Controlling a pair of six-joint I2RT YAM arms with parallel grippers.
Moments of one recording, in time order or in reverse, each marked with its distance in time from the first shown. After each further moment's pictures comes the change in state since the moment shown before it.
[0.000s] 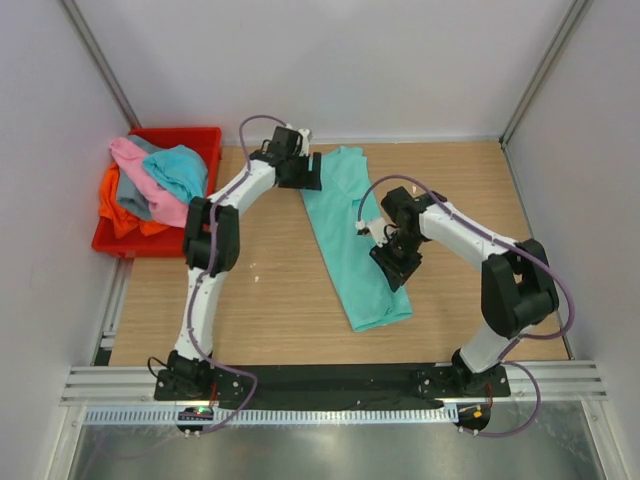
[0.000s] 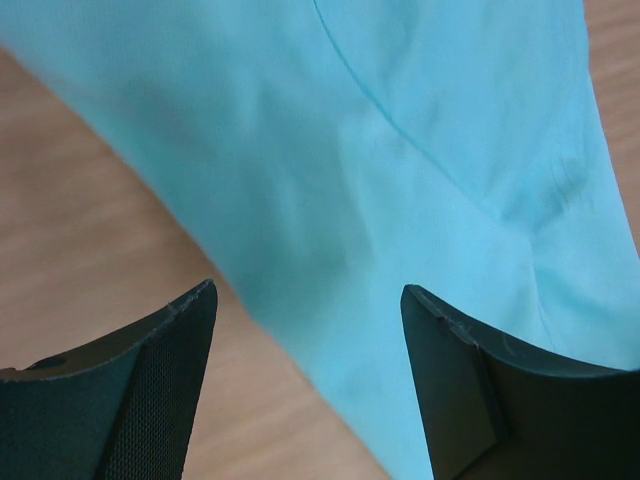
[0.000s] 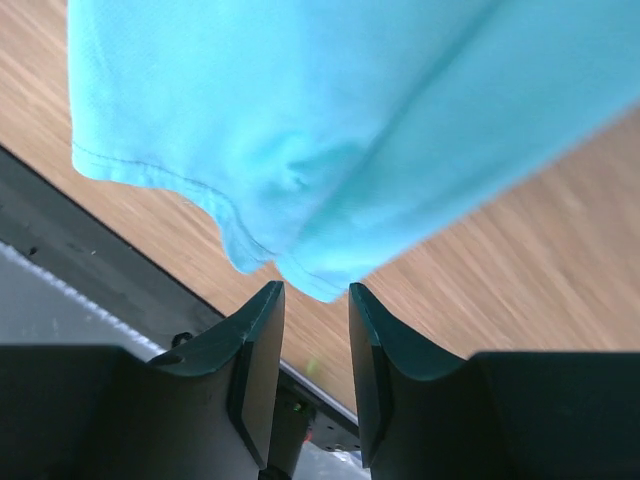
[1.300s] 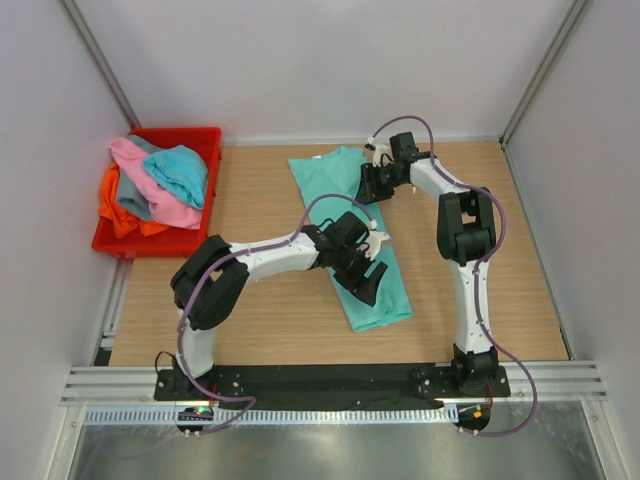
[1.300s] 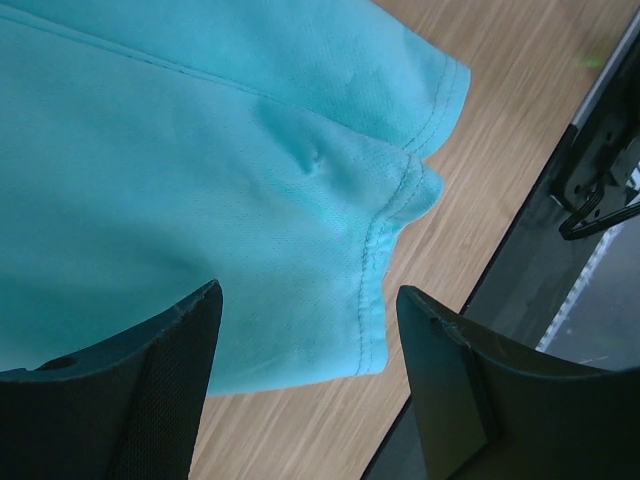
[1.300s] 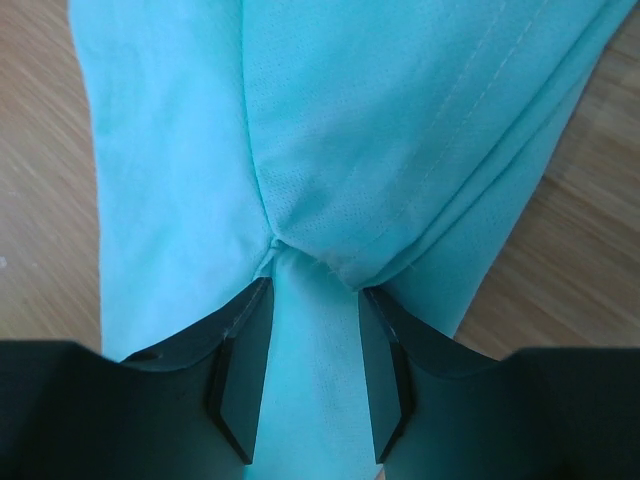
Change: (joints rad) left arm -0.510 -0.526 -0.816 0.104 0.299 0.038; right arm -0.240 0.685 0.749 0.489 -0.291 0.354
